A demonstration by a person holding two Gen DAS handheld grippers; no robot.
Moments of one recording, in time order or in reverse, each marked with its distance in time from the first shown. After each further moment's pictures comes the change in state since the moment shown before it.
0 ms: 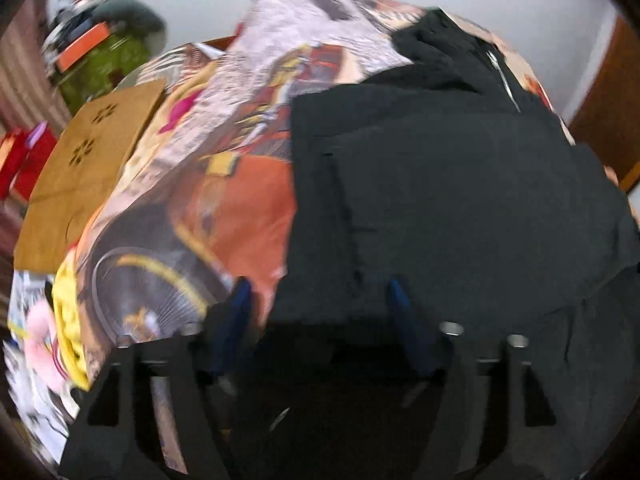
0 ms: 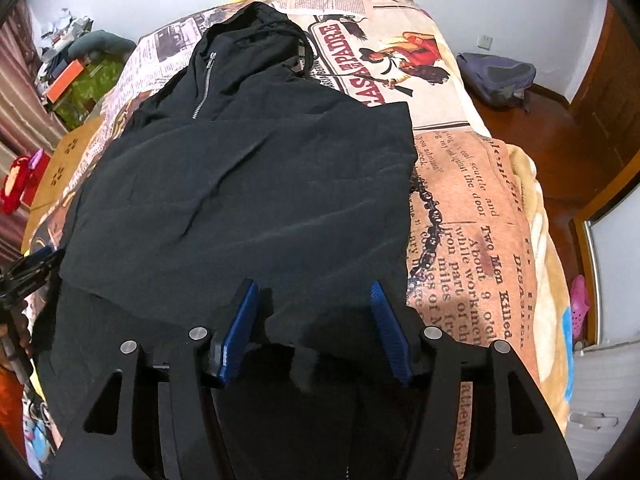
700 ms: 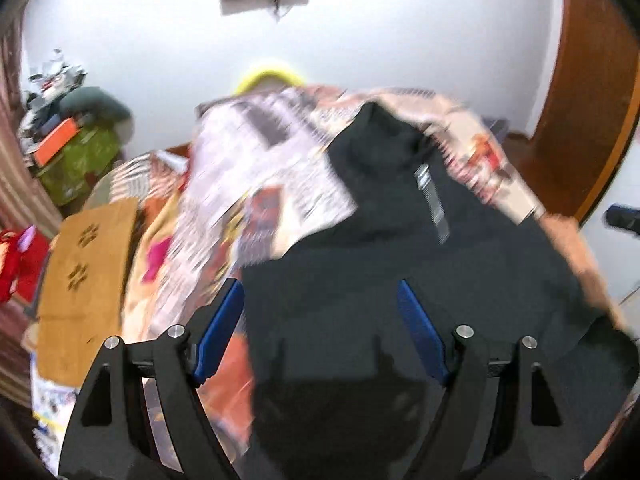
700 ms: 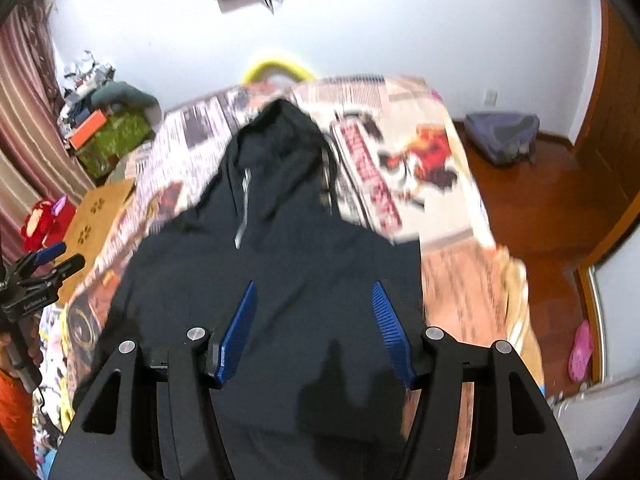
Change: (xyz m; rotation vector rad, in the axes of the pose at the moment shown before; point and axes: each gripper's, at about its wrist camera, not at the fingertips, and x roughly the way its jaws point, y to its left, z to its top) left arm -0.078 -0.076 0.139 0.185 -0.200 -0.097; right arm -0.066 0.026 0.087 -0.005 -0.230 0.052
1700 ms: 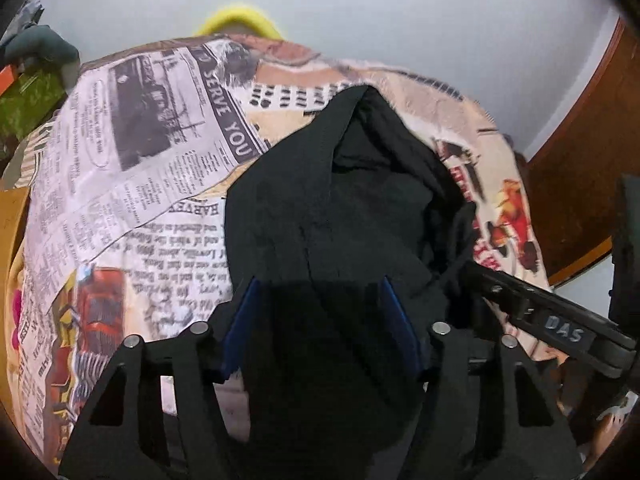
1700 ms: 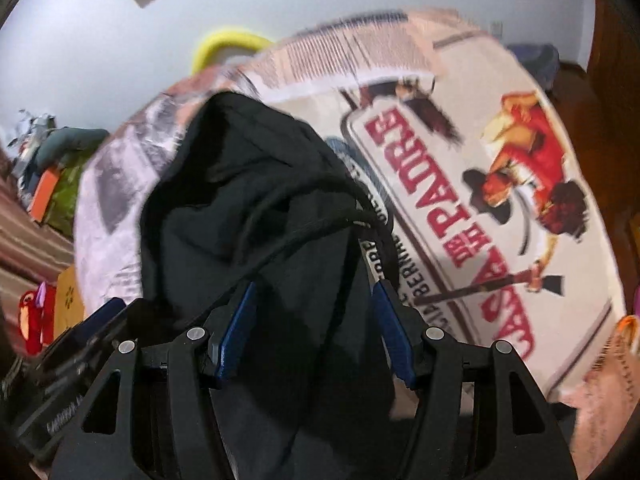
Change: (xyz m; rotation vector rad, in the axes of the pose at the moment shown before) left arm 0.256 -0.038 0.129 -0.186 0.176 -0.112; right arm 0.257 0.001 0.120 0.274 0.168 0.030
